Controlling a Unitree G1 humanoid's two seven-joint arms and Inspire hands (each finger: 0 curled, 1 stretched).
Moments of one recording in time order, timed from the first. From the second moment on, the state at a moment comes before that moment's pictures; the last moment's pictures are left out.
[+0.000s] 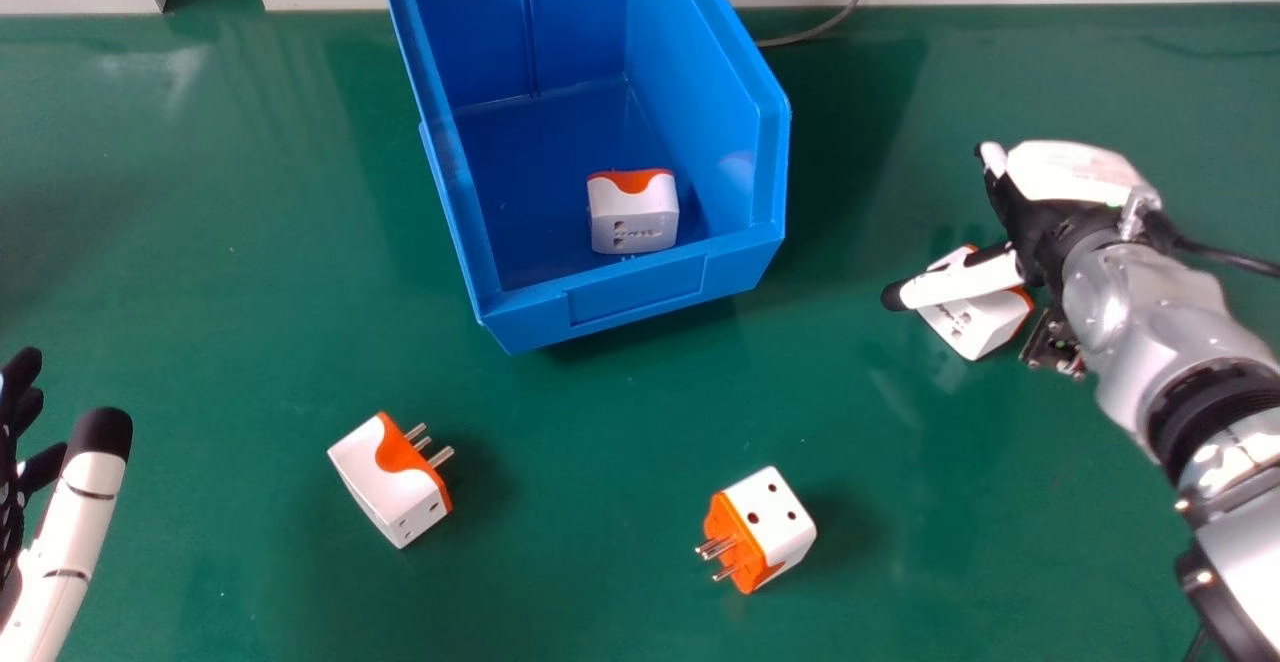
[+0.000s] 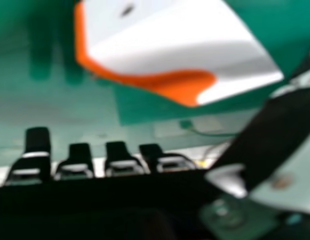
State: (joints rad) left arm 0.65 0.16 0.46 -0.31 0.04 -0.29 -0.13; right arm -0.93 -0.35 0.50 1.30 -0.67 0.12 0.00
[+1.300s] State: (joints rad) left arm 0.67 0.18 0.48 -0.32 0.03 -0.29 -0.13; right arm -0.91 -0.32 0.46 1.28 -0.60 0.20 0.04
